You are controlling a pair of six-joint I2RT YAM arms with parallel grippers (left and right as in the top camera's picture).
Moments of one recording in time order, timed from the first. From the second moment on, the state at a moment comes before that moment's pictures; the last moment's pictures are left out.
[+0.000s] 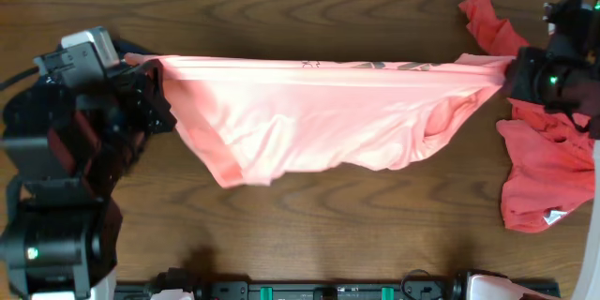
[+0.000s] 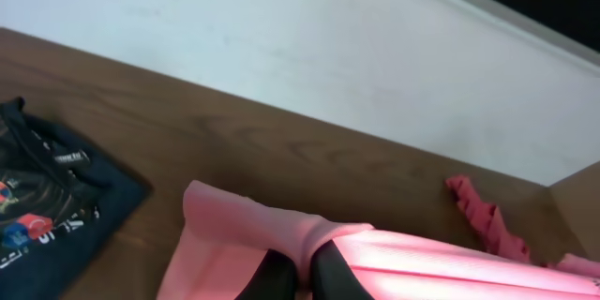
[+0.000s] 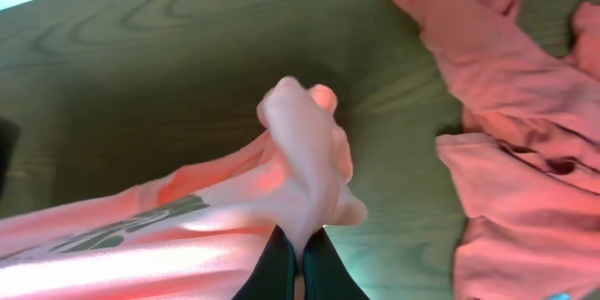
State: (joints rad) left arm 0.03 0.97 1.40 -0.81 0.21 -0.37; right arm -0.13 1.40 1.82 -1.37 -0.15 0.17
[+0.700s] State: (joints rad) left arm 0.02 1.31 1.40 -0.84 0.28 -0.35; right arm -0.13 1.53 1.82 -1.39 -0.11 0.11
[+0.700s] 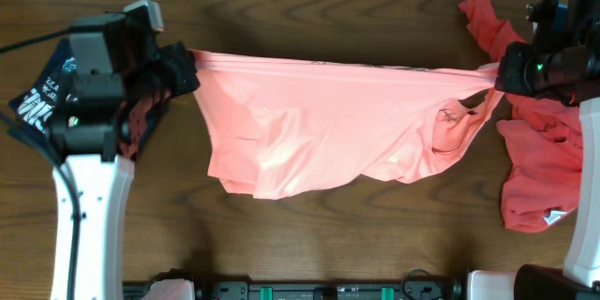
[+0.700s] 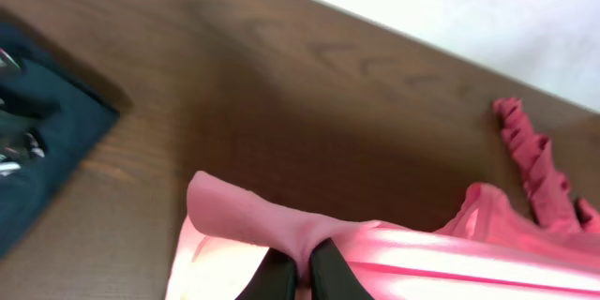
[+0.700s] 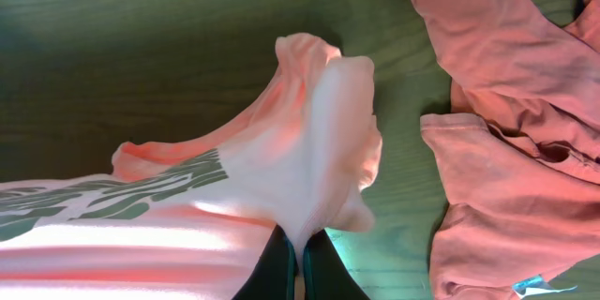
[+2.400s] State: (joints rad) left arm -0.34 2.02 1.35 -0.68 0.25 -0.30; right arm -0.14 1.79 1.62 -1.25 -0.04 0.11
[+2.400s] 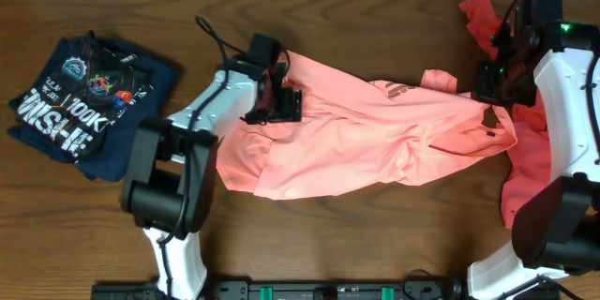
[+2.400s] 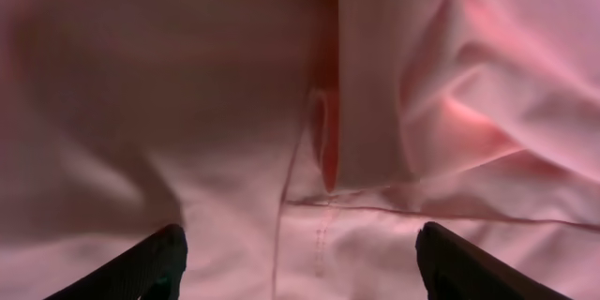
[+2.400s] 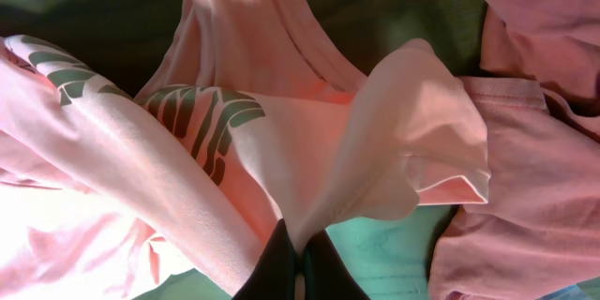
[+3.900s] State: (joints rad) left arm -0.42 2.03 1.35 -0.65 0.34 -0.31; right arm -0.14 1.79 1.62 -1.27 -0.04 0.11
